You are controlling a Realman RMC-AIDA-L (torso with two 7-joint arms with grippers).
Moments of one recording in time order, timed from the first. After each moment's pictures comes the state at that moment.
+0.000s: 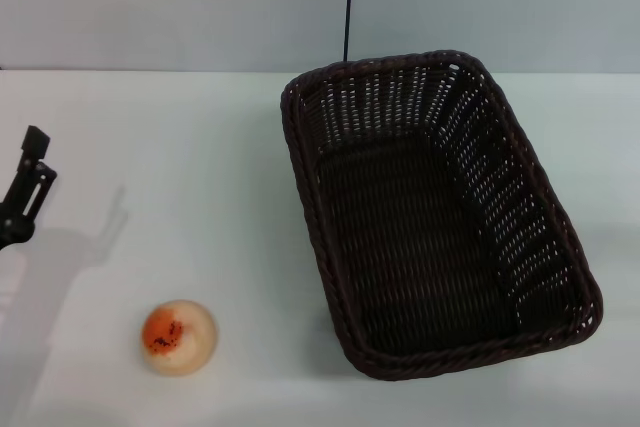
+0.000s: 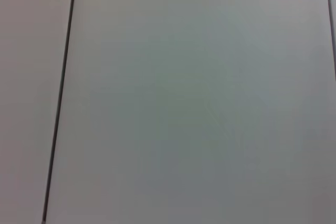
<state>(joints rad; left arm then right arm) -0.13 -2.07 -0.24 -0.19 1.88 1.72 -0.15 0.15 2.07 -0.37 -0.17 -1.00 -1.88 0.73</state>
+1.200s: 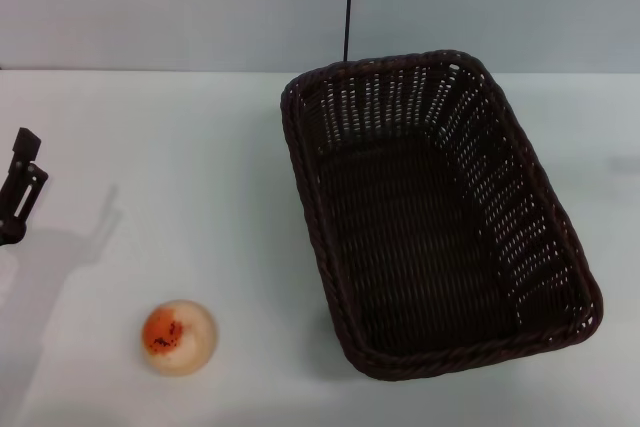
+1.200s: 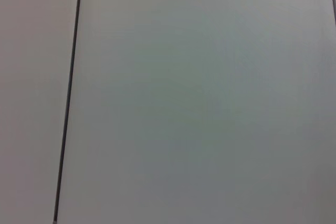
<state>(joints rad) -0.13 -2.07 -0.25 -0.17 1.88 1.71 -0.16 0.71 1.83 -0.46 -1.23 -2.57 -2.03 2.50</state>
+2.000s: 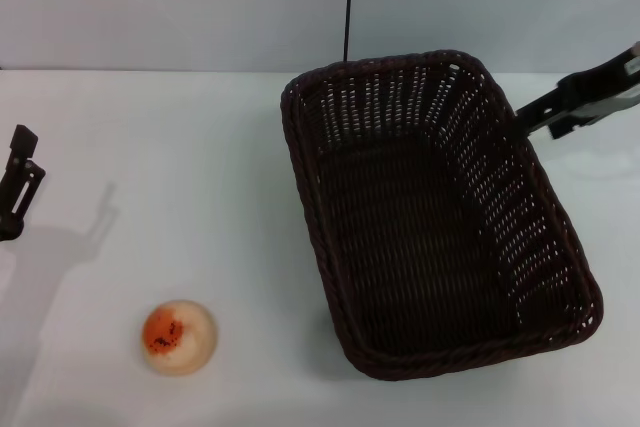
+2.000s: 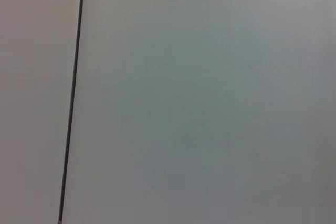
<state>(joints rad) -0.14 -2.07 -0.25 -0.17 1.88 1.70 -0.15 0.92 1.94 -0.81 -0.81 -2.60 -1.64 2.56</state>
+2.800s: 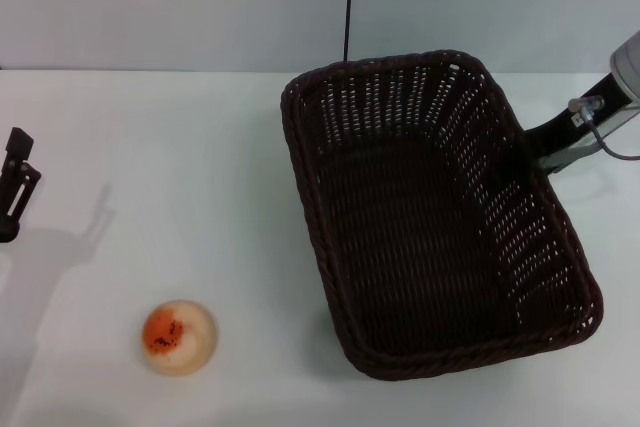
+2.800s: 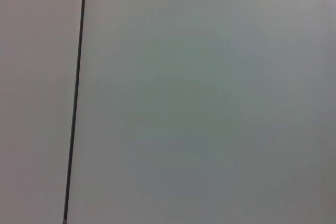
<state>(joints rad) -0.13 -2.07 -0.25 -0.16 1.87 1.70 -0.15 0.95 2.00 -0.96 -0.74 -2.68 -1.55 2.65</state>
